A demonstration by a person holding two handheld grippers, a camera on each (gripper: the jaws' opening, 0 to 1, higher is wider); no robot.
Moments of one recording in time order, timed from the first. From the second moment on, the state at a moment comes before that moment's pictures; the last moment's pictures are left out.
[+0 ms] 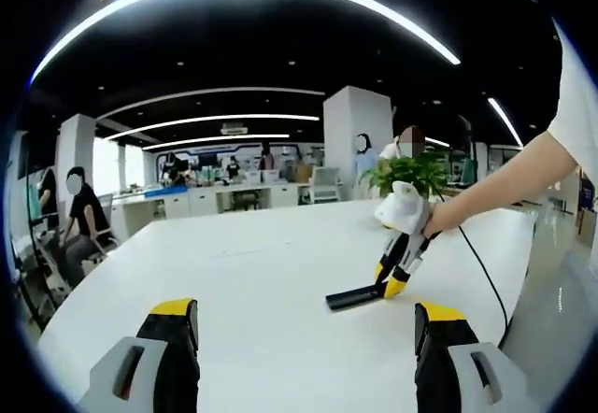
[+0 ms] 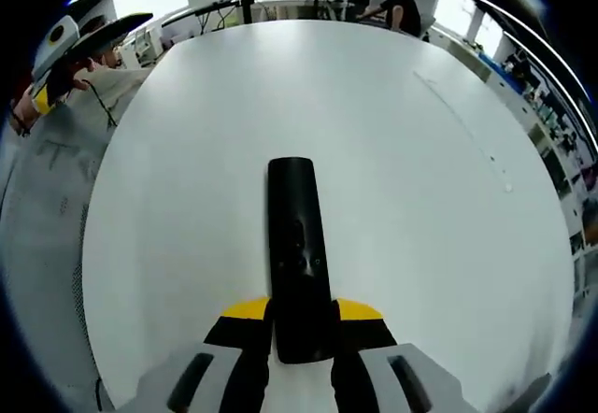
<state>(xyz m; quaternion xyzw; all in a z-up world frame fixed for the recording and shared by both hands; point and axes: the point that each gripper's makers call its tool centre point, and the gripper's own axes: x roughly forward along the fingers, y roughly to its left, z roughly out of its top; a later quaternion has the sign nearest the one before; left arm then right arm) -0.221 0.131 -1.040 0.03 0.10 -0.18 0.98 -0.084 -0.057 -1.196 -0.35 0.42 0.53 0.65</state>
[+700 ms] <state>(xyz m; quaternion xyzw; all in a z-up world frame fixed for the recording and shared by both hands) -0.219 0.135 -1.043 0.03 0.11 -0.18 0.98 -0.083 -0.086 -1.134 -0.02 0.28 0.36 0.89</state>
